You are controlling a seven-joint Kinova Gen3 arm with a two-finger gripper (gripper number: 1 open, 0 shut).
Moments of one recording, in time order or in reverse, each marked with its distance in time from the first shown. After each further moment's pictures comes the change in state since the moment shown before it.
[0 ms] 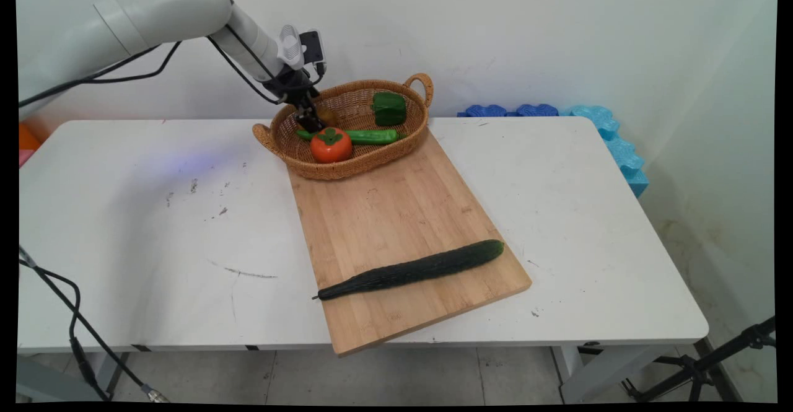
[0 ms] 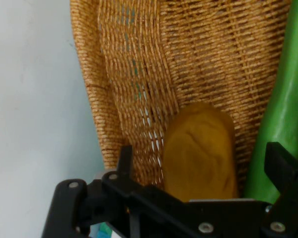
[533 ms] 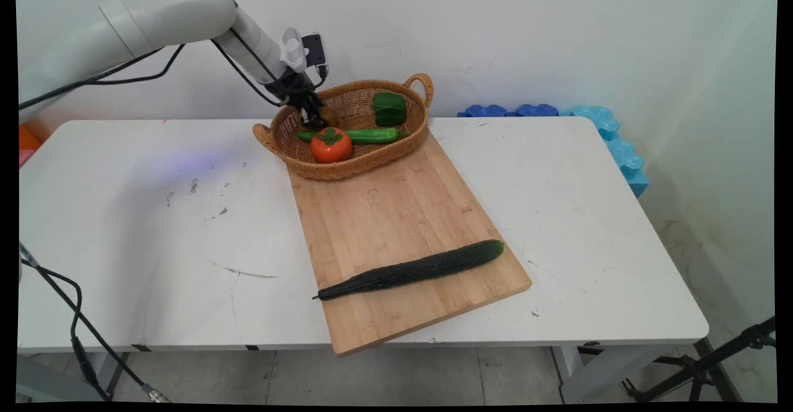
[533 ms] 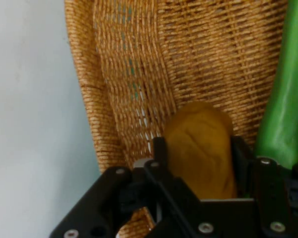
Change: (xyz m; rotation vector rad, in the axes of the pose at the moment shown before) arm 0.001 0.004 0.006 -0.004 -0.009 -0.003
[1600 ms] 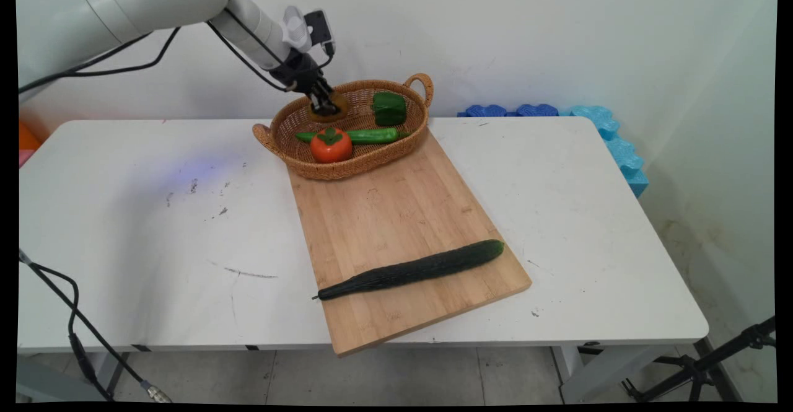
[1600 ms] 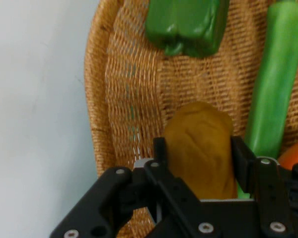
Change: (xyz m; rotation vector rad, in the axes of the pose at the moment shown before) arm 0.029 0.009 -0.045 0.021 0.080 -0.077
